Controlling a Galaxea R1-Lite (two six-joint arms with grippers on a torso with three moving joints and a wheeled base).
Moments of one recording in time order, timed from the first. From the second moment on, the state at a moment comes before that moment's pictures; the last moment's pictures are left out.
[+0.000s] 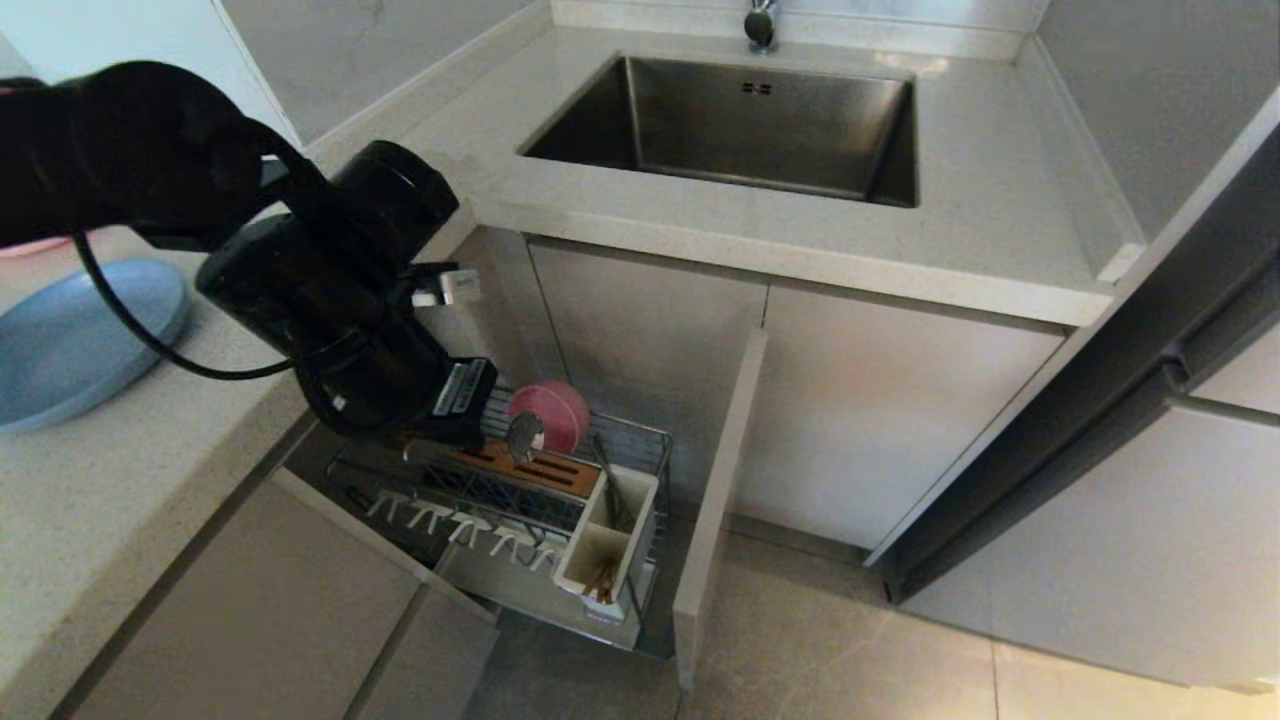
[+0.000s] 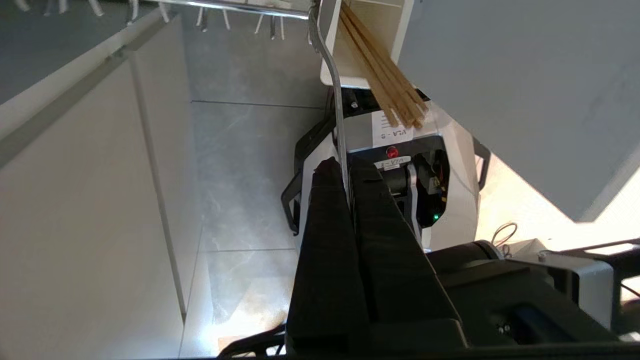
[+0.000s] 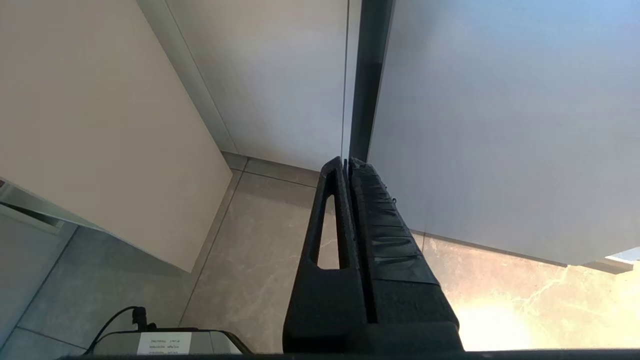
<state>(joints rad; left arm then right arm) -0.42 1.86 -1.87 1.10 0.04 -0.19 0.00 0.00 0.00 0.00 -0.01 0.02</state>
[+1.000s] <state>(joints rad) -0.49 2.10 -1.94 1.04 0.07 -0.23 0.00 0.00 0.00 0.00 -0.01 0.02</state>
